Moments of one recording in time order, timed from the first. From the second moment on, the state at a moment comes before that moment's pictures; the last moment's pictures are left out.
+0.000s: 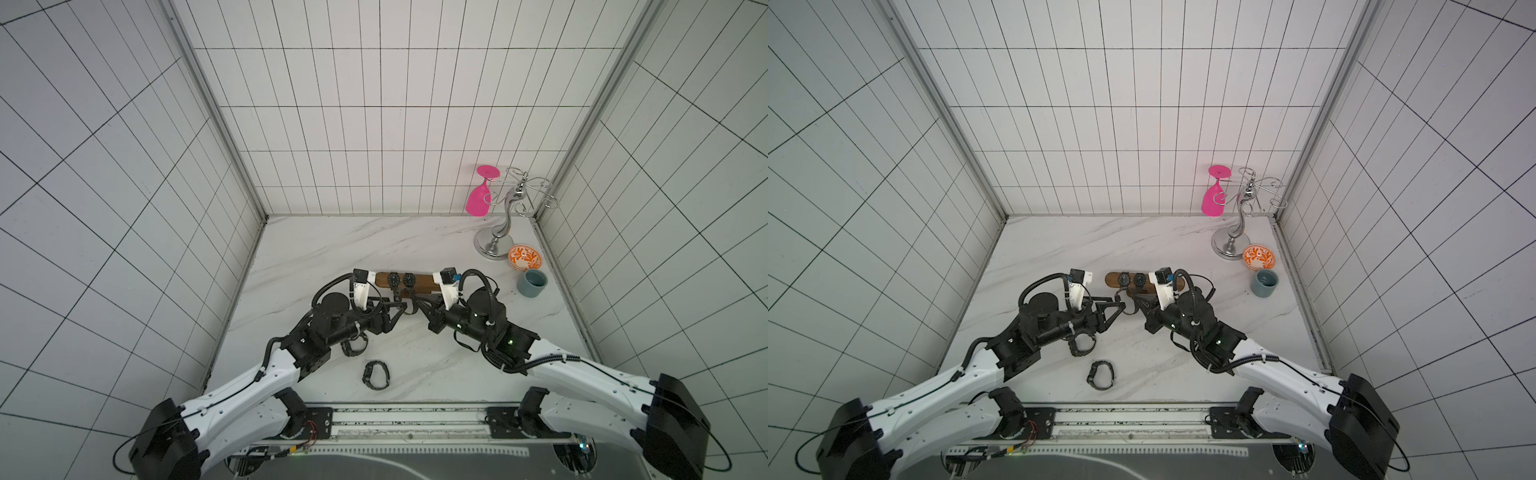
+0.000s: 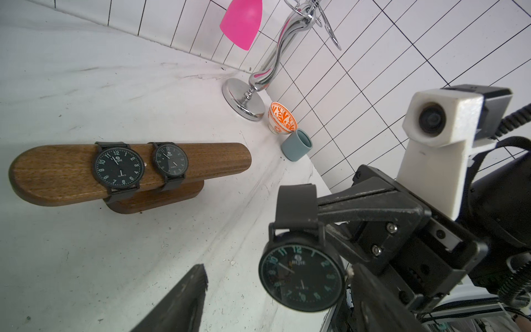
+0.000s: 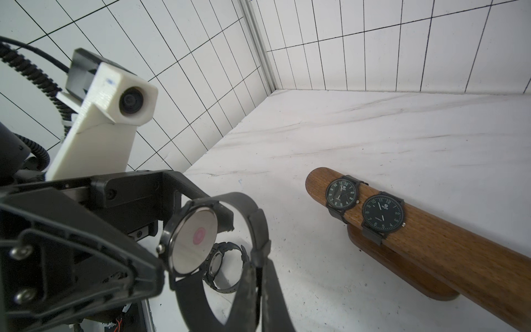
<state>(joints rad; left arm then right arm) -0.73 0.94 0.53 0.16 0.27 -0.67 0.84 1.05 0.58 0.27 -0.10 0.38</state>
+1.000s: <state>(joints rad) -0.73 0.95 0.54 0.20 0.33 -0.68 0.88 1.05 0.56 0.29 -0.10 0.35</state>
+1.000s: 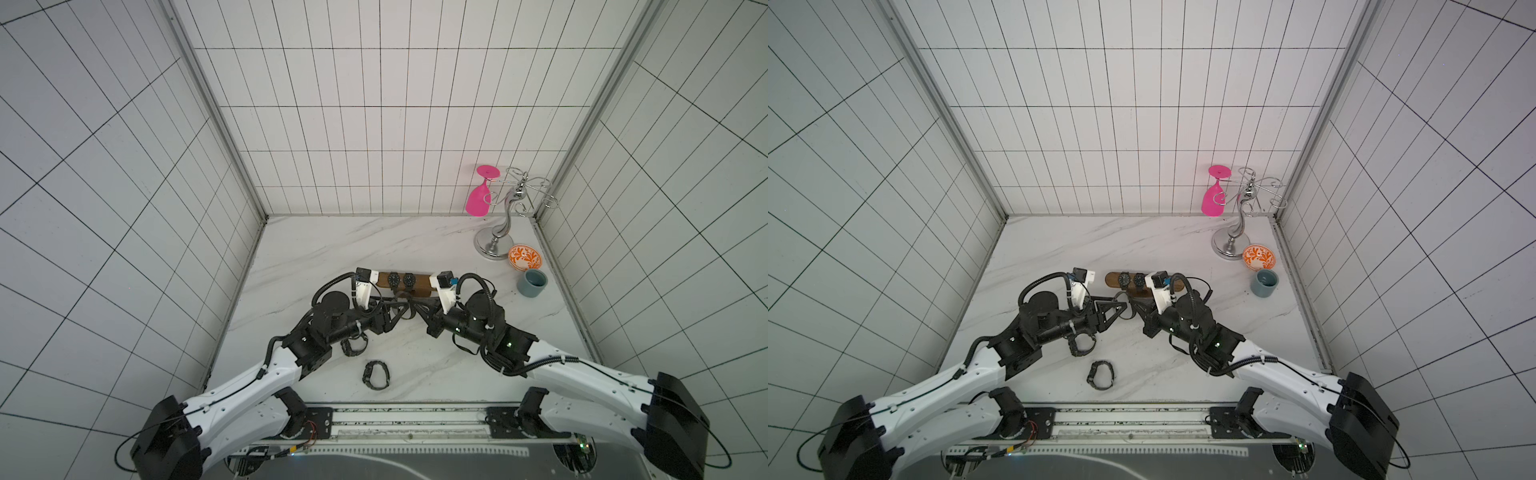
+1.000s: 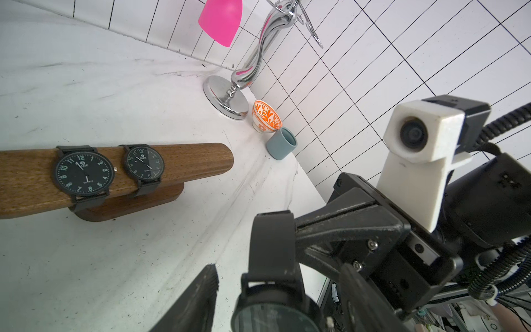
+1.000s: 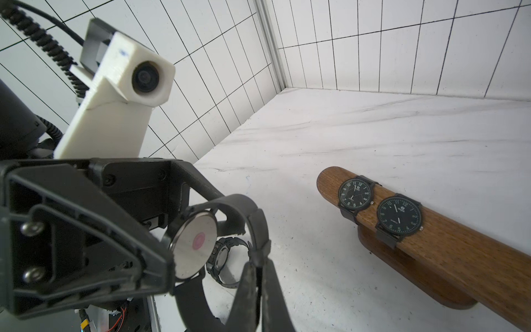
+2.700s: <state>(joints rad) -0.74 0.95 0.54 0.21 0.35 -0.67 0.91 1.04 0.56 0.29 -0.06 0.33</state>
